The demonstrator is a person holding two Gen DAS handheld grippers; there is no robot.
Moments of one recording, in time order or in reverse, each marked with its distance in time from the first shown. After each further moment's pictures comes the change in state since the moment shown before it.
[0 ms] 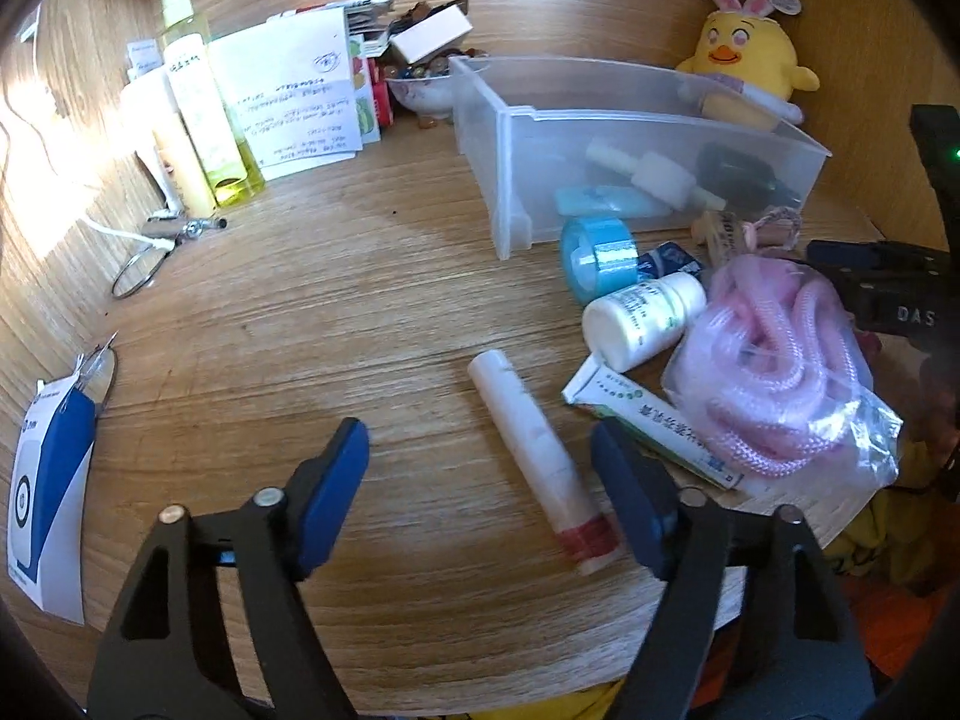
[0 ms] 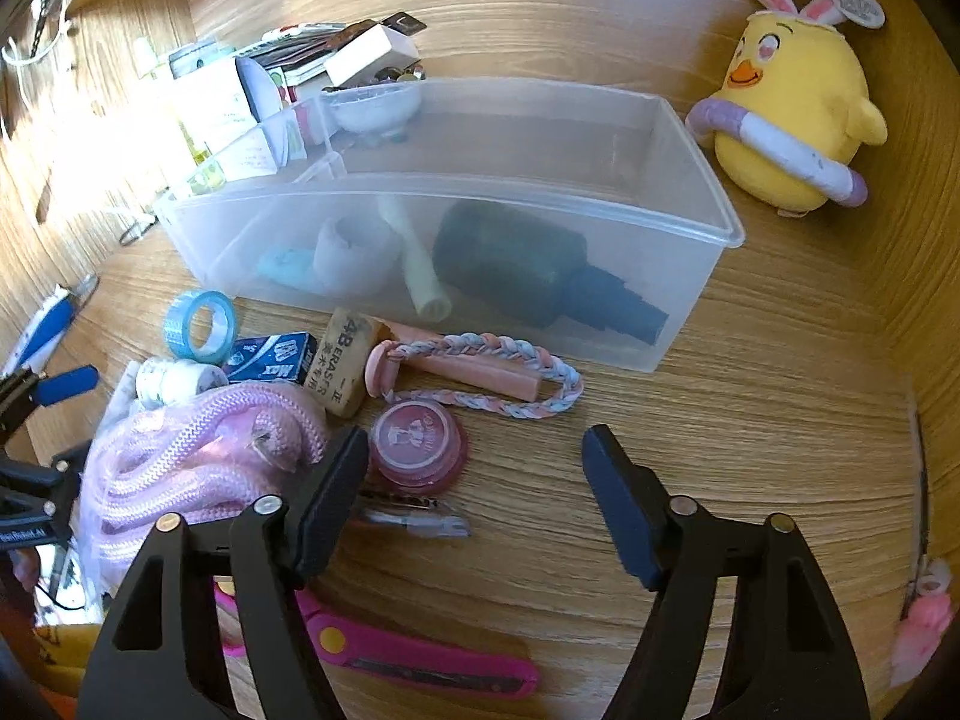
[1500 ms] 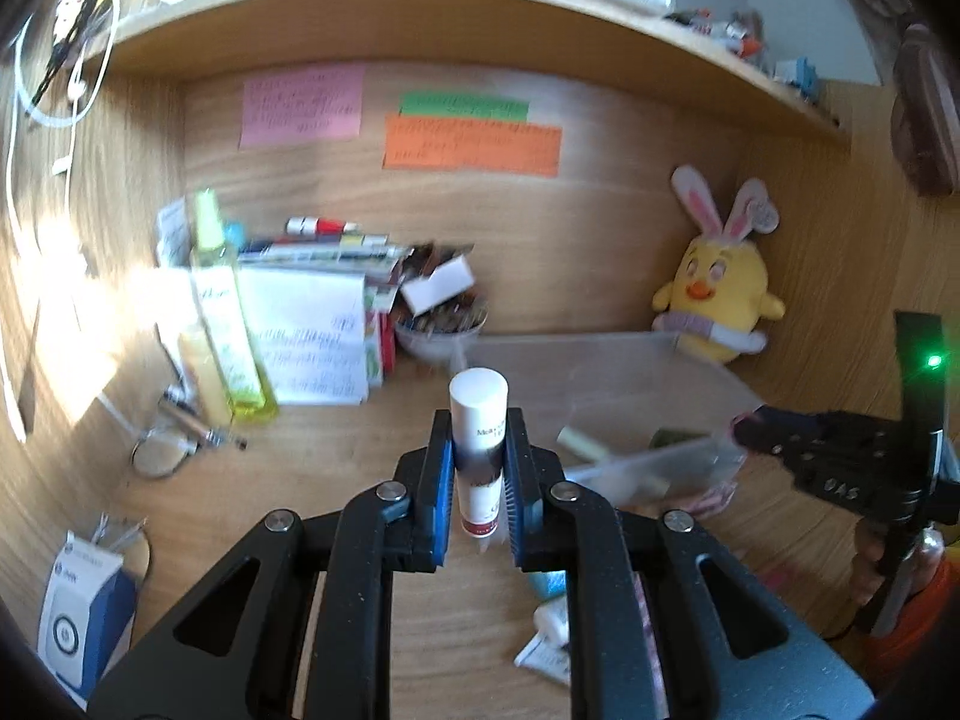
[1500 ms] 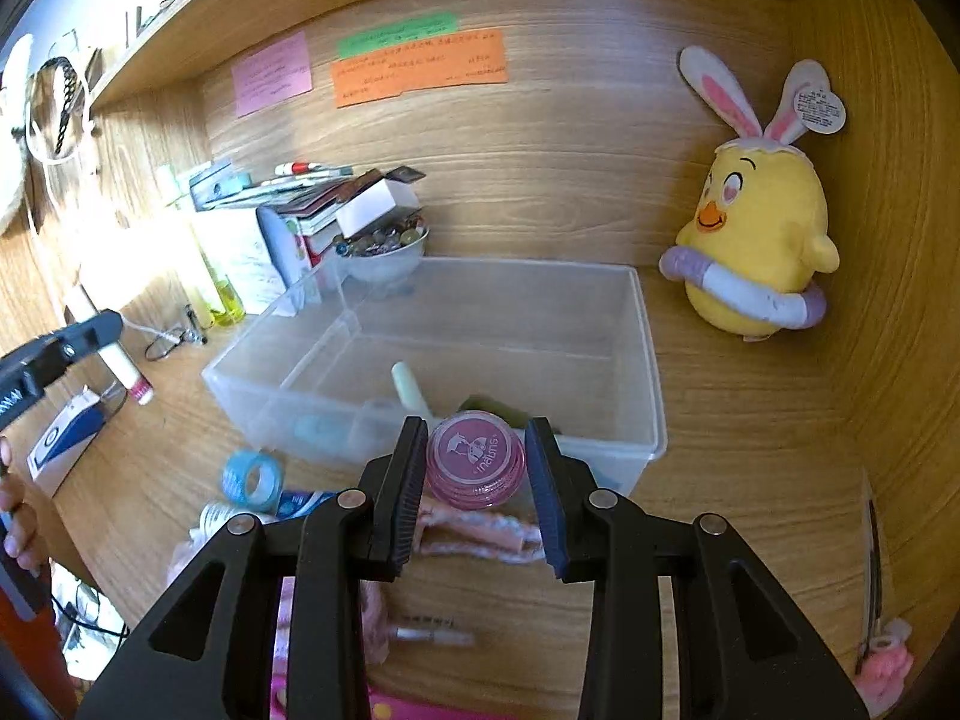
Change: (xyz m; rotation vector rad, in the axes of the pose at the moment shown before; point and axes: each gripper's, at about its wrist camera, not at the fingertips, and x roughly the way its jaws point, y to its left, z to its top) left arm -0.073 0.016 0.089 -0.090 -0.420 -0.067; right arm -0.053 0.003 0.045 0.021 -0.262 -0.018
